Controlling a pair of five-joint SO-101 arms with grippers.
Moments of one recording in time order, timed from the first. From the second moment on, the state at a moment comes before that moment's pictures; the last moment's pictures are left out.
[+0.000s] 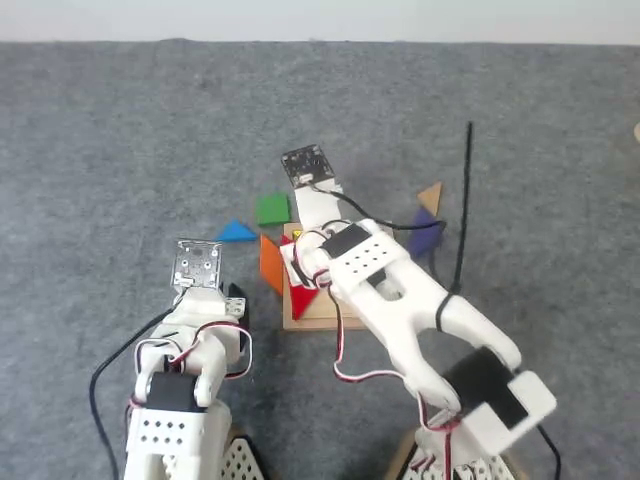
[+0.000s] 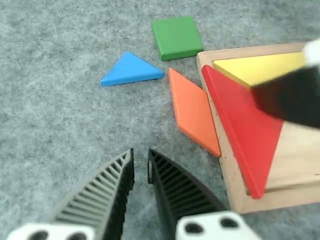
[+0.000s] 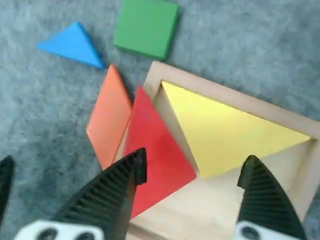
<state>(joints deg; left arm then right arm) -2.3 -91.9 97.8 55.1 5.1 -40.0 1.9 28.8 43.3 -14.6</state>
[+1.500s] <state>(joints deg) -2.3 -91.9 97.8 55.1 5.1 -42.9 7.9 23.9 51.9 -7.2</state>
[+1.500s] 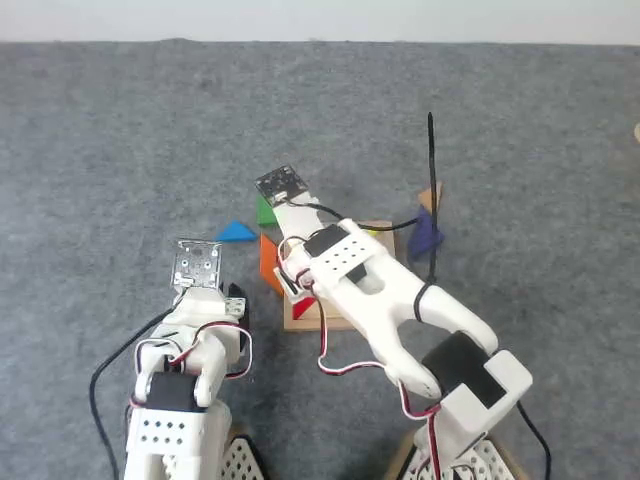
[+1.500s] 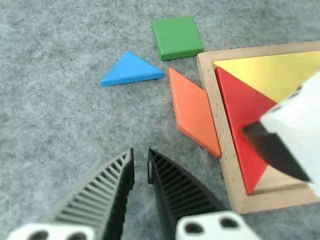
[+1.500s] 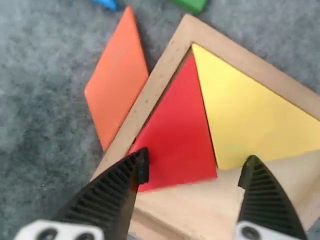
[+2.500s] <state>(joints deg) -2.3 -91.9 97.8 55.1 5.1 -8.3 -20.6 33.5 63.2 6.0</state>
